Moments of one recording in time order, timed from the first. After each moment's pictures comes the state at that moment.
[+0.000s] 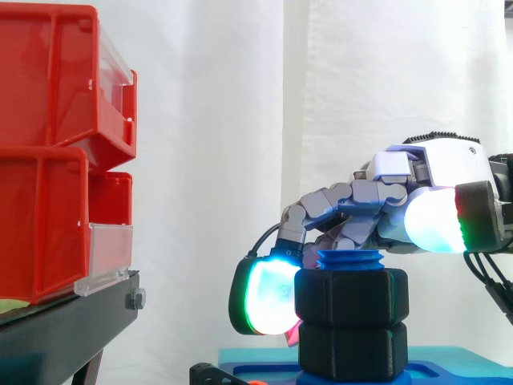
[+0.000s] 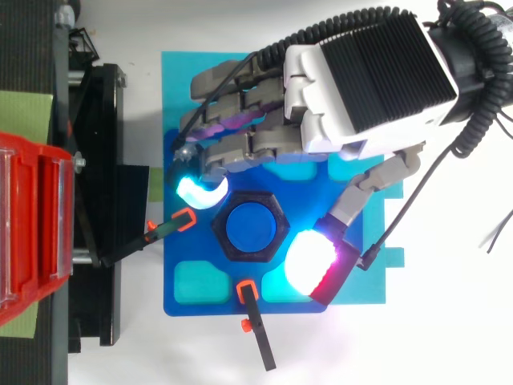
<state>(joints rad) -0.03 -2.31 -1.18 -2.69 -2.00 -1.17</state>
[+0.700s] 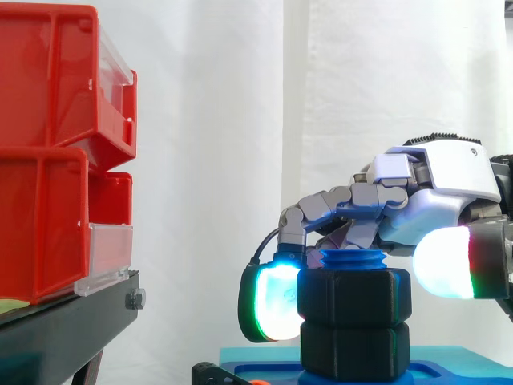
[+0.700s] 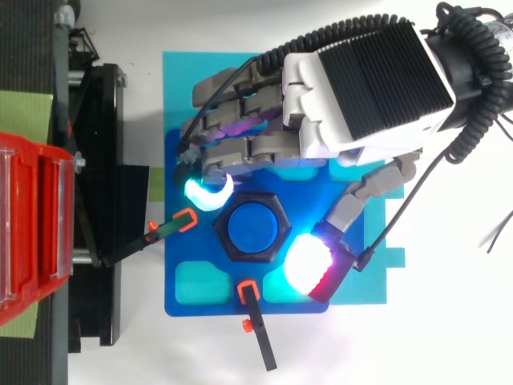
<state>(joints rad) -0.03 -2.31 -1.18 -2.70 -1.99 -1.17</state>
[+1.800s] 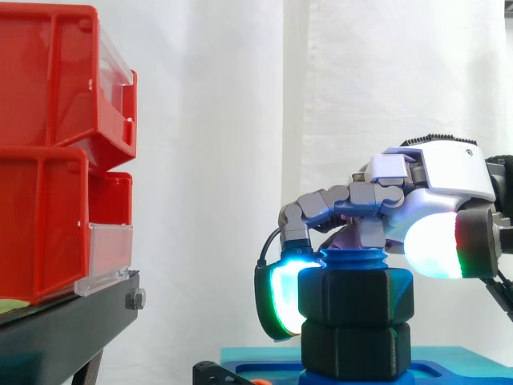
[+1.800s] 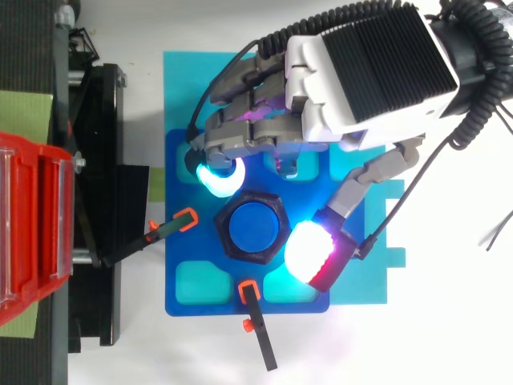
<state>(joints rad) -0.04 -2.31 -1.18 -2.70 -1.99 -1.17</state>
